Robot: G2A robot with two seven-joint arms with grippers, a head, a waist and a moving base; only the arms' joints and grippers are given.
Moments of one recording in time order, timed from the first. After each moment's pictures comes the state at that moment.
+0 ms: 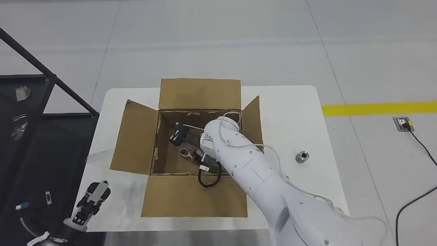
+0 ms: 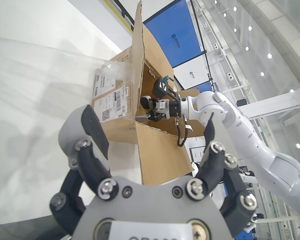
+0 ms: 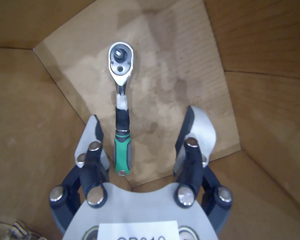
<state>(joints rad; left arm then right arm) 1.85 -1.16 -1.96 -1.93 -0.01 -0.44 -0.38 -0.09 -1.95 0.35 -0.18 -0.90 -0.45 0.68</state>
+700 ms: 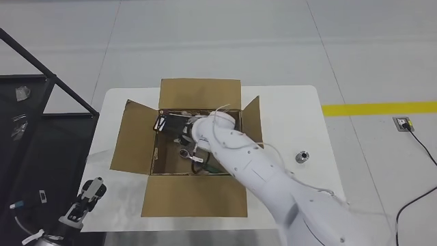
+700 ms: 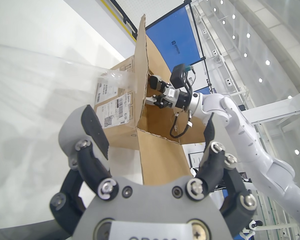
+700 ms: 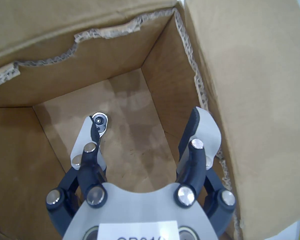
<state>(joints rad) 1.84 -1.16 -1.97 -1.92 -0.03 -0.43 -0.38 -0.09 -1.86 0.35 -0.41 -1.11 -0.37 0.40</state>
